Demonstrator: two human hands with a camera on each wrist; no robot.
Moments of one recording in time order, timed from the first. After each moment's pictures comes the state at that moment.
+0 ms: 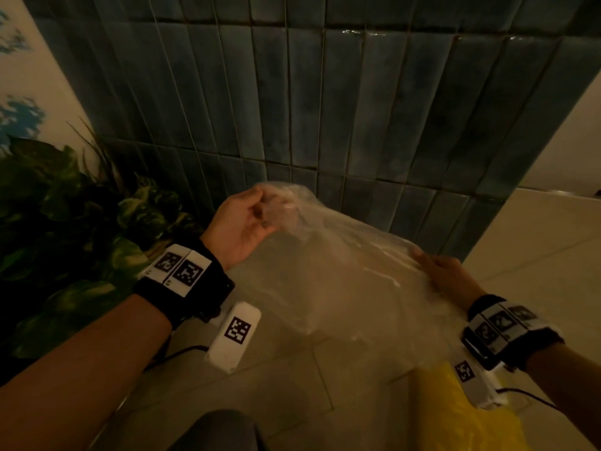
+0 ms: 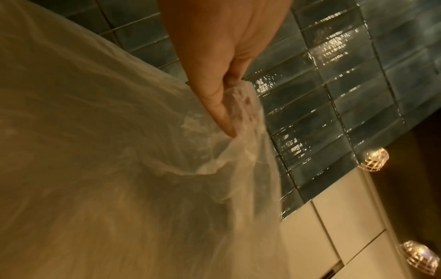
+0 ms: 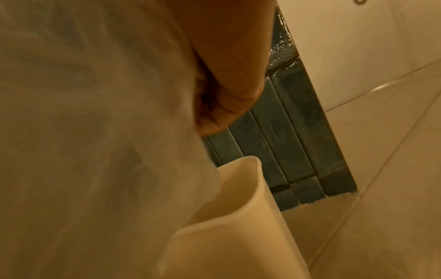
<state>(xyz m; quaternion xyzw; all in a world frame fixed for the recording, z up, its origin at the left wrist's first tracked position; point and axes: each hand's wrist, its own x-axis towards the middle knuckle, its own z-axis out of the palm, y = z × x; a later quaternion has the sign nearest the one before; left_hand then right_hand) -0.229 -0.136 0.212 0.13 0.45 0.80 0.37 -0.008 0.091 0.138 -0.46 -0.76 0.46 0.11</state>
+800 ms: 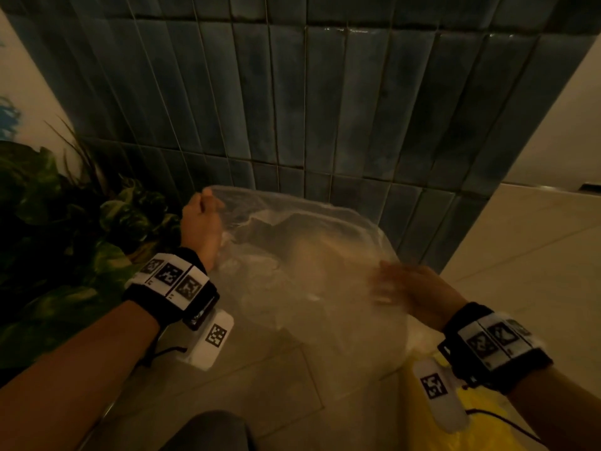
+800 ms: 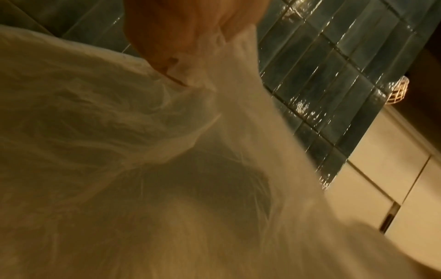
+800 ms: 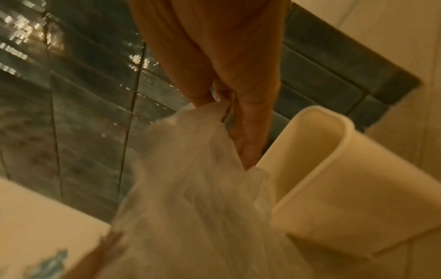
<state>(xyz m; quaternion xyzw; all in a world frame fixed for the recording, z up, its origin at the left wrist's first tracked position) -0.258 -0.134 0.178 0.10 0.80 0.60 -0.03 -0.008 0.058 0.141 -0.36 -0.55 0.75 0.09</state>
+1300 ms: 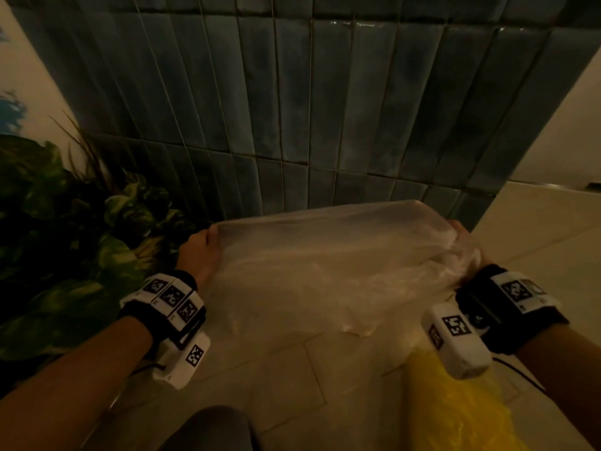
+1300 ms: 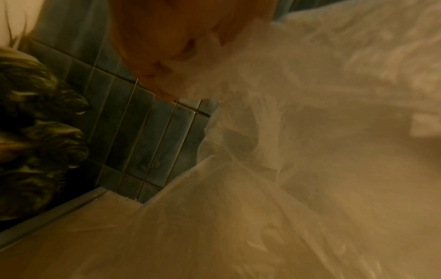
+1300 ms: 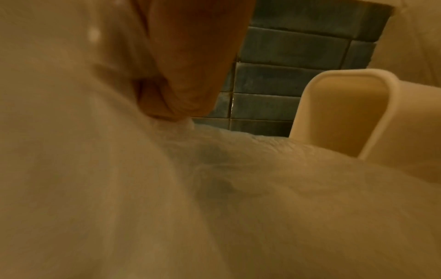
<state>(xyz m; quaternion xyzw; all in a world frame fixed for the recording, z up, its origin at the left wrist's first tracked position) -0.251 -0.170 0.144 0.11 0.90 0.41 0.09 -0.010 0.072 0.205 -0.36 -0.61 0.67 0.23</state>
